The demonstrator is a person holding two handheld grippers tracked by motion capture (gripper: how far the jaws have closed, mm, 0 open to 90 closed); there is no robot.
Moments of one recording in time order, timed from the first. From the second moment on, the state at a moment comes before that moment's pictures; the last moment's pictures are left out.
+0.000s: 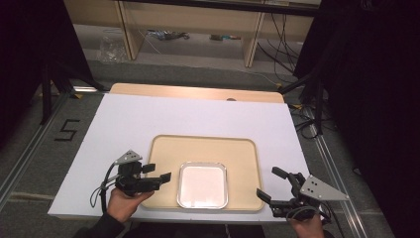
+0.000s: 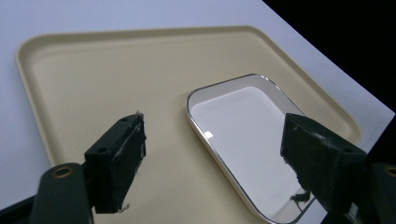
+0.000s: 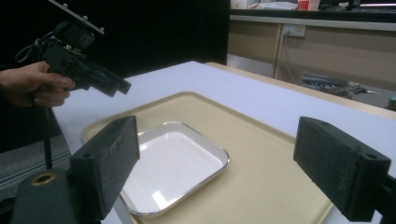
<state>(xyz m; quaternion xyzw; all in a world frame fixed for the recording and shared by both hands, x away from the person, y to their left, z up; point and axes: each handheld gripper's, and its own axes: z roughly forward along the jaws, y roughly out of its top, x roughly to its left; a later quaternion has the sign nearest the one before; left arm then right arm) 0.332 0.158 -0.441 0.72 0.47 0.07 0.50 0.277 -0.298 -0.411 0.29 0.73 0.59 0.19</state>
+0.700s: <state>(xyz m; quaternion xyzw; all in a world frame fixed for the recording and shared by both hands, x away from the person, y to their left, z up) 0.311 0.184 -0.425 0.69 0.45 0.14 0.54 0.278 -0.299 -0.411 0.28 0.73 0.59 0.20</state>
